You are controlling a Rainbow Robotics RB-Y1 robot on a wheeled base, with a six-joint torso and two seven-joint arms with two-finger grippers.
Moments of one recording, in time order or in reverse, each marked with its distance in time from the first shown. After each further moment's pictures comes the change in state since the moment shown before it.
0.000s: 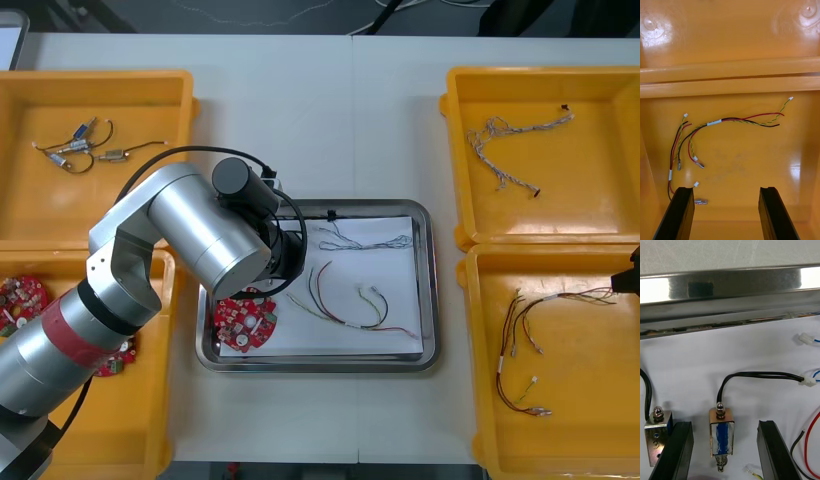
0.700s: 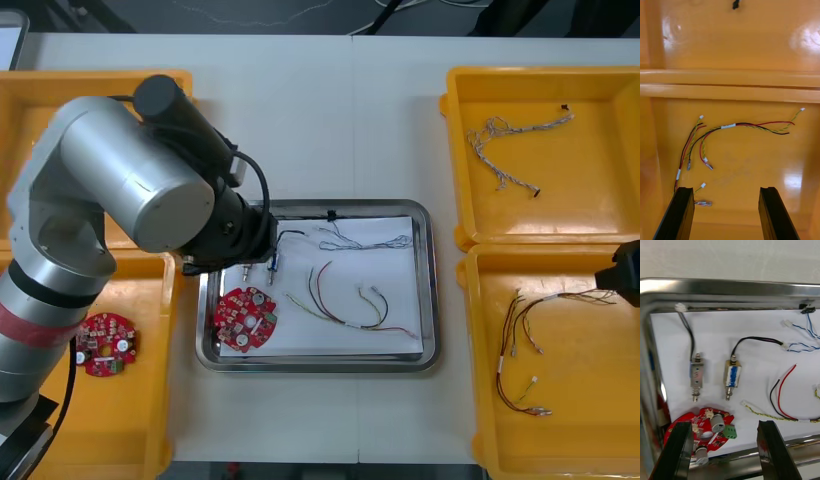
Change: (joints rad) right arm -0.012 0.000 0.055 -0.083 0.007 0.000 0.000; left arm -0.002 0.000 0.241 -0.207 0.166 0.342 0.027
